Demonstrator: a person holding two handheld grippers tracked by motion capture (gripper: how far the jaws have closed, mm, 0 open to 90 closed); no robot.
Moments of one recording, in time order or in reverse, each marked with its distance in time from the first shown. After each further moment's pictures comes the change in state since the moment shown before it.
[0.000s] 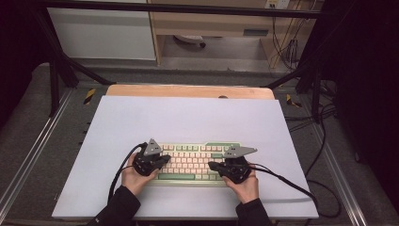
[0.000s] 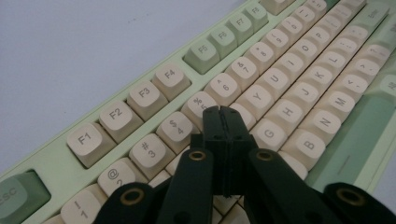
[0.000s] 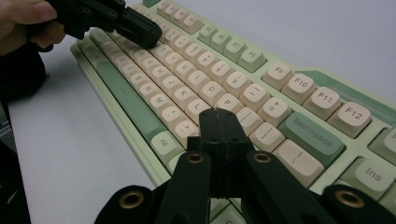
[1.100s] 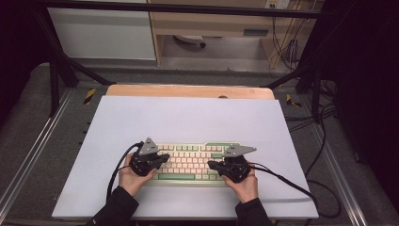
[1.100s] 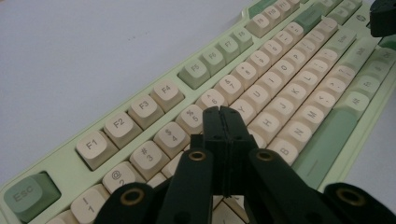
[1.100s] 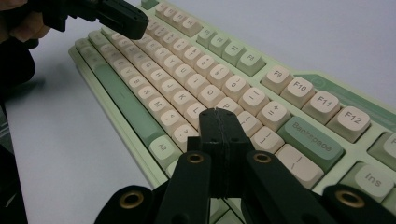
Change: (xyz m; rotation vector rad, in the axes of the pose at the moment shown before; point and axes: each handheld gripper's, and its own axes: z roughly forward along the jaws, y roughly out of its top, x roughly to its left) left arm -0.002 0.005 -0.014 -0.040 -0.019 -0.012; right arm 0.000 0.002 0.002 -0.002 -0.003 0.003
